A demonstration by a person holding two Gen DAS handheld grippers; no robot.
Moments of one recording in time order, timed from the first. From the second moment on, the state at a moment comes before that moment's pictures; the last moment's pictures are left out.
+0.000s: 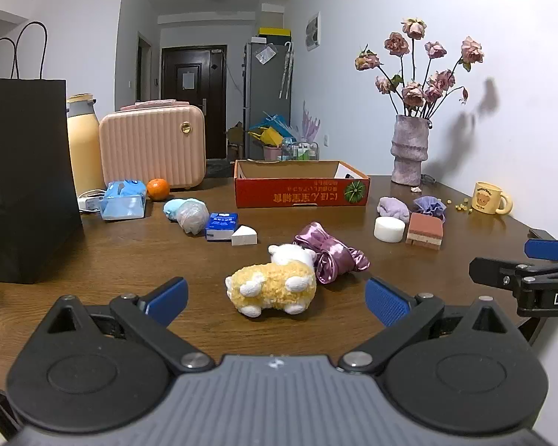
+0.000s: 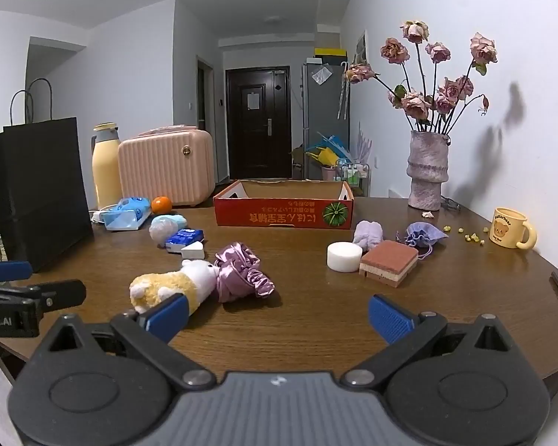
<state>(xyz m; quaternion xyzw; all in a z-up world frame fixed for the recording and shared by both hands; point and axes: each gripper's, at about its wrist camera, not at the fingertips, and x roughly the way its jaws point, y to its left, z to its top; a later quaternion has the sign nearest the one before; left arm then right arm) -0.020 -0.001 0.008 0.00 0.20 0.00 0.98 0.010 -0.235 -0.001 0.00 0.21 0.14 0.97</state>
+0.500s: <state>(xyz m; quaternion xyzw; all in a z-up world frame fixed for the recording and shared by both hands) -0.025 -0.002 0.013 -0.01 0.19 0.00 0.98 0.003 -0.233 0.004 -0.01 0.21 0.13 0.97</state>
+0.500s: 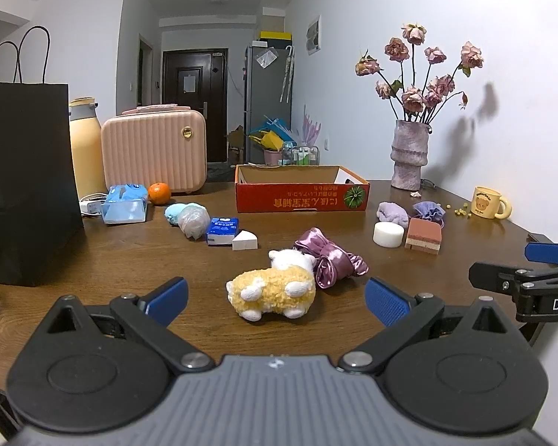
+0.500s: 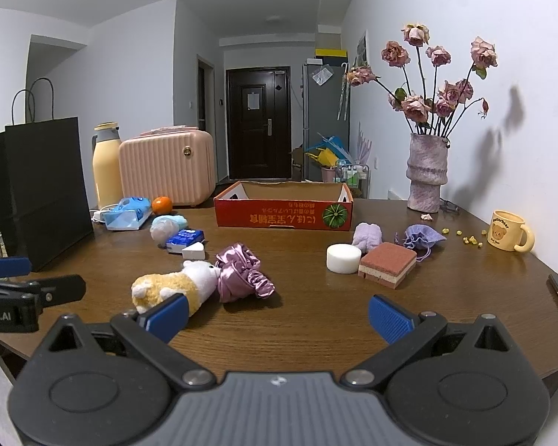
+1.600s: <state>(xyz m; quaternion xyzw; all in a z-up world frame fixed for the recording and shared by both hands) -0.025 -0.001 0.013 -0.01 0.19 0.00 0.98 0.001 -0.234 0.007 -0.01 0.21 0.13 0.97</state>
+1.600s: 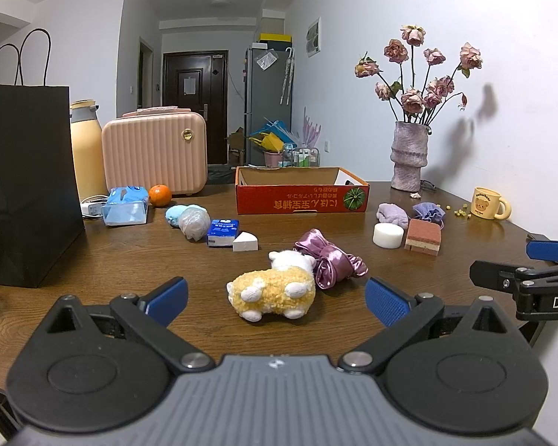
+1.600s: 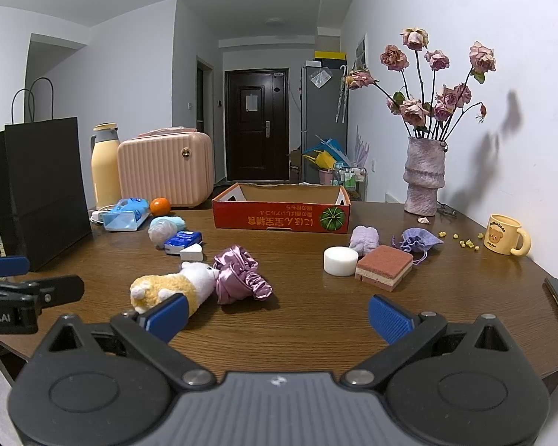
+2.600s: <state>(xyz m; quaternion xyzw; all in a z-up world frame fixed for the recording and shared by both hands) -0.027 -0.002 0.014 -0.01 0.19 0.00 0.98 0.000 -0.236 0.009 -0.01 0.21 0.13 0.97</state>
